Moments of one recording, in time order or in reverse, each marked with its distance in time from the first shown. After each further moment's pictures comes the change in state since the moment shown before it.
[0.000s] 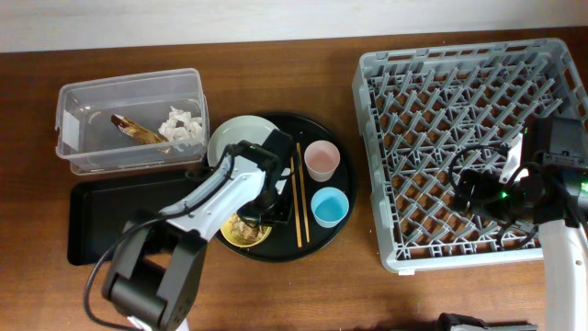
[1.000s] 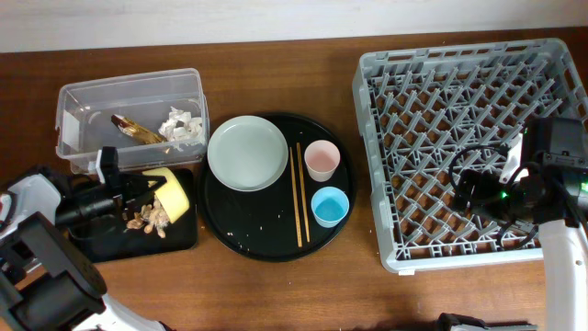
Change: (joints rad) left arm 1.133 0.033 -0.038 -0.302 1.095 0.653; right arm 0.000 0.000 0.000 0.000 0.000 0.000
